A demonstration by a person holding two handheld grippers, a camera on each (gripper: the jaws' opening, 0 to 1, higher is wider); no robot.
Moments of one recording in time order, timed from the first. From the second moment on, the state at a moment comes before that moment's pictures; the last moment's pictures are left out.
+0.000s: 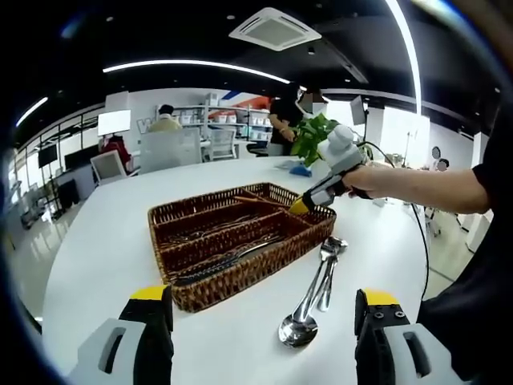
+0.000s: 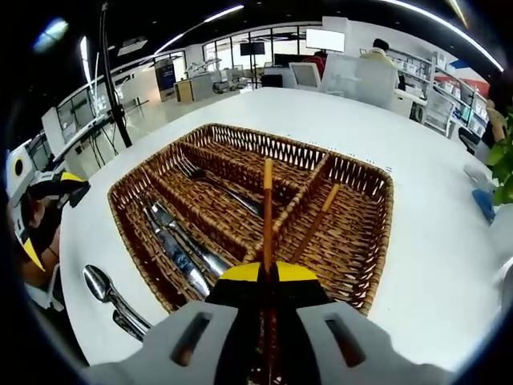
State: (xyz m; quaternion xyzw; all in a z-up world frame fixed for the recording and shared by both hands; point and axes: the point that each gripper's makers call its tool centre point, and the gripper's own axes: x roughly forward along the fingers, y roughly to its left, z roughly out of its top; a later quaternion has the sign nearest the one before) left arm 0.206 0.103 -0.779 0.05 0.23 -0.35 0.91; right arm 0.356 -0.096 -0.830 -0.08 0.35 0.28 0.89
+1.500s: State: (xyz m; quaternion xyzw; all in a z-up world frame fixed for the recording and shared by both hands) left arm 0.204 0.109 -0.774 0.05 0.22 -0.35 0.91; right arm 0.383 -0.138 -0.831 0.09 0.34 0.08 0.93
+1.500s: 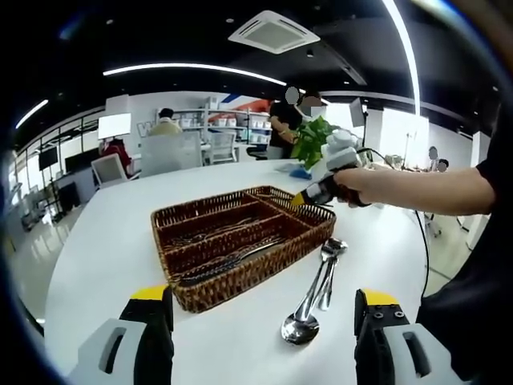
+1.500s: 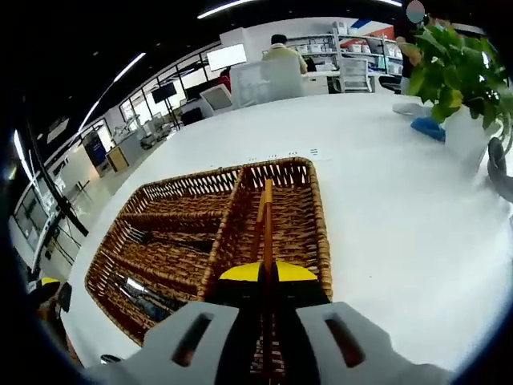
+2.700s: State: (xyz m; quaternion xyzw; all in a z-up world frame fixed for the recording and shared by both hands) left arm 0.200 0.112 -0.778 0.06 0.23 -0.35 0.91; right arm 0.383 -0.118 -0.850 0.11 0.35 0.10 0.93
